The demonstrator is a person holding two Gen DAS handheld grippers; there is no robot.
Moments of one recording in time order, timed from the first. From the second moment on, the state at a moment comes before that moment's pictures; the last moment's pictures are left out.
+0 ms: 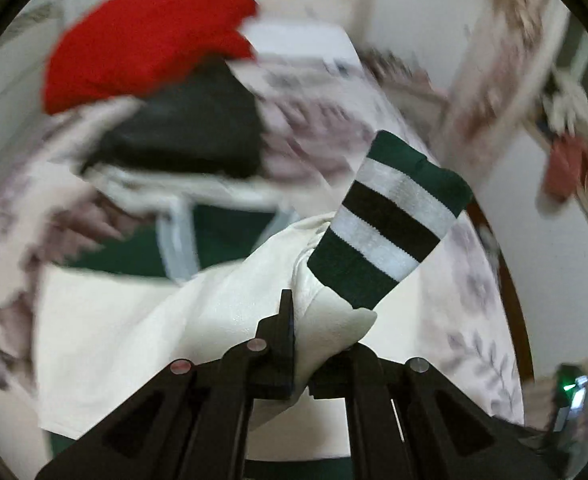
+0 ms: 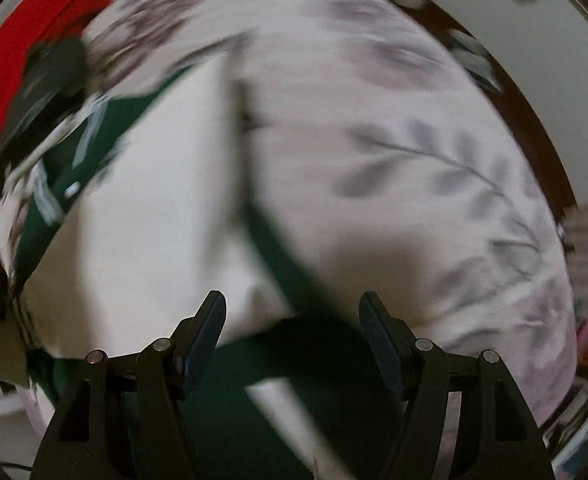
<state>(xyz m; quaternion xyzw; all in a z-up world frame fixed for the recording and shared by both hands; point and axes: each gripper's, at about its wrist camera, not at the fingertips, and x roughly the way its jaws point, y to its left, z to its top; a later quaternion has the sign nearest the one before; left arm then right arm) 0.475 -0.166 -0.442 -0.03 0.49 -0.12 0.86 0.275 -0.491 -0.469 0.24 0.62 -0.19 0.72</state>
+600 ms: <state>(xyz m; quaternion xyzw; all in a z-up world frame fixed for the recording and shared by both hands) 0.447 -0.172 -0.483 -0.04 0.57 -0.09 0.82 0.246 -0.549 -0.465 0.38 0.59 -0.08 0.71</state>
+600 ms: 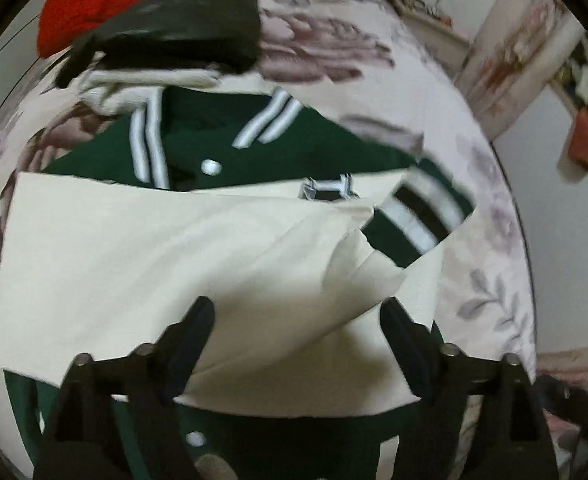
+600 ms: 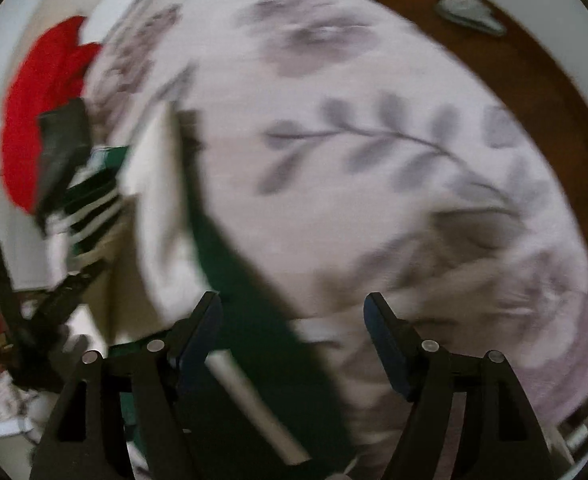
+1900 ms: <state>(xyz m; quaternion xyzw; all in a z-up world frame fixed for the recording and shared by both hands) 0.214 0.046 -0.580 0.08 0.70 0.06 0.71 0.065 -0.240 -0.599 0.53 0.75 -0.12 0.36</state>
